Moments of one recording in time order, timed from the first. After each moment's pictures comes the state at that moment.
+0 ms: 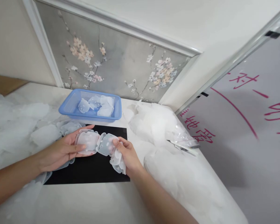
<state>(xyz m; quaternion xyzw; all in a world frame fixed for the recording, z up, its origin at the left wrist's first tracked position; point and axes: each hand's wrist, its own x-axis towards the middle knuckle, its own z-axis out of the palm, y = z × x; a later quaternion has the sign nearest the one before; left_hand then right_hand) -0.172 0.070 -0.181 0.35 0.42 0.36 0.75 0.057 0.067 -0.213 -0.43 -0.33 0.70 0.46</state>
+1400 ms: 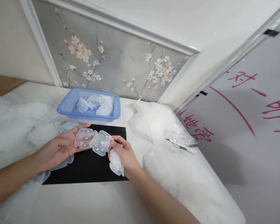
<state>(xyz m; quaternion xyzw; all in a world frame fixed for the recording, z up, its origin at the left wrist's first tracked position) -0.176 0.074 -0.180 0.31 0.41 0.40 0.76 0.056 0.065 -0.215 -0.42 -0.35 0.71 0.44</state>
